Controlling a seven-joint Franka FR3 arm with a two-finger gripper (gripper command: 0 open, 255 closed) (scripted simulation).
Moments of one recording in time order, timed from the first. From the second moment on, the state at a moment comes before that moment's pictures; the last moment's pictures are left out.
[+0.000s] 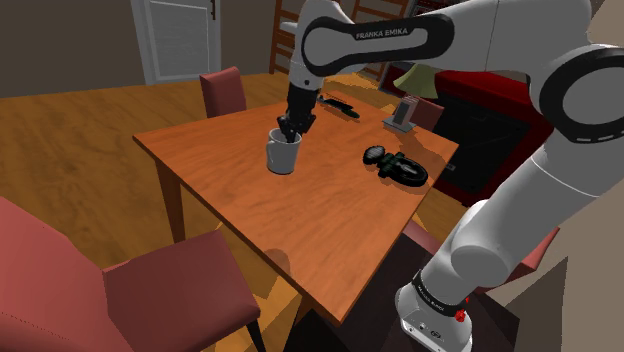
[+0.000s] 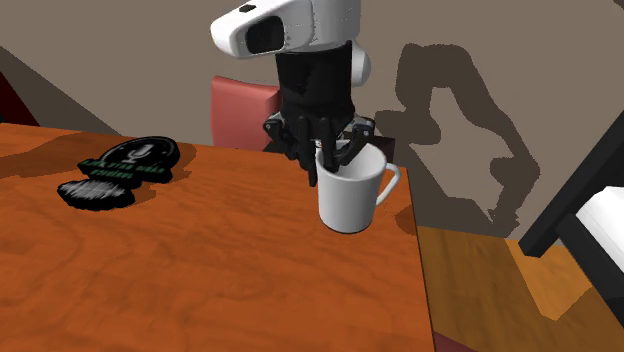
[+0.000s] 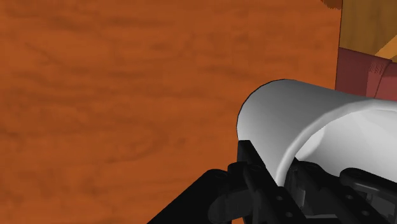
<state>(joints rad) 0.07 -0.10 0.14 -2.01 0.08 1.90 0.14</state>
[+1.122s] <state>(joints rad) -0.05 -0.19 -0.03 -2.04 0.05 1.82 -0.14</state>
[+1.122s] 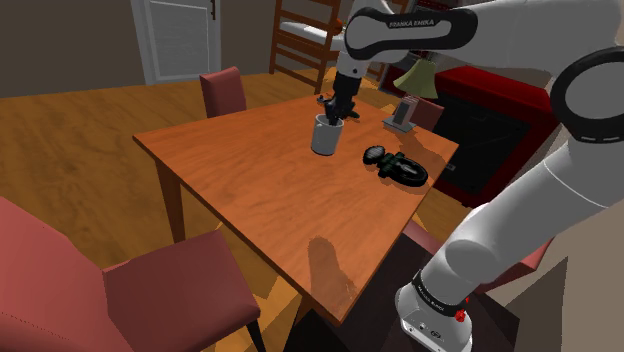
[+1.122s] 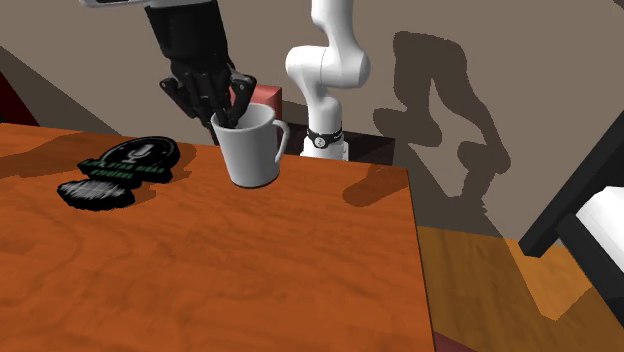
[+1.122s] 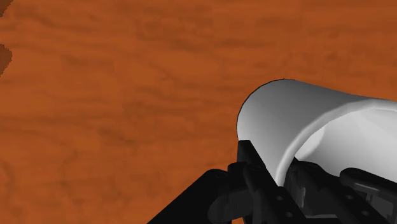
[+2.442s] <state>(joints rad) -0.25 -0.01 -0.28 -1.86 0.04 1.80 -0.58</state>
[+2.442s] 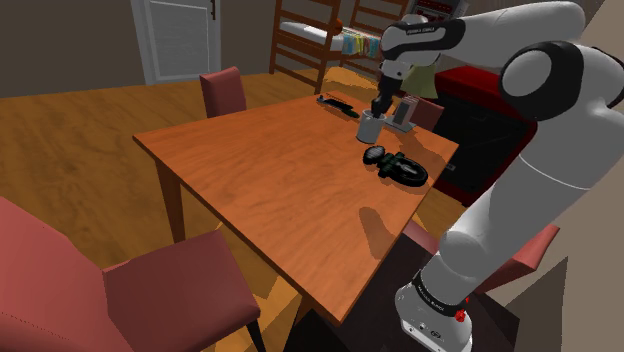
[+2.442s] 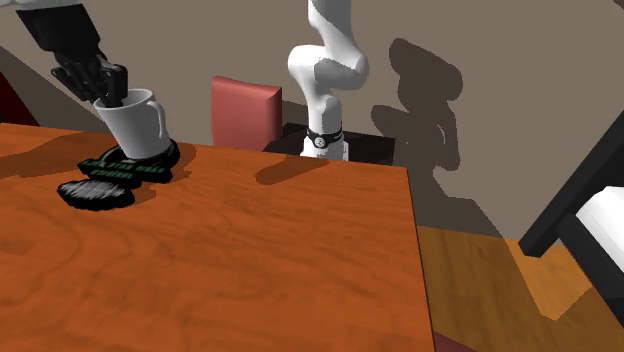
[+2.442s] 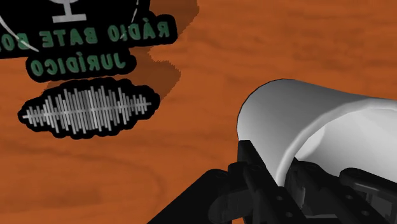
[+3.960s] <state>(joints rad) -0.25 0.08 -0.28 -2.08 0.07 2.09 -0.62</state>
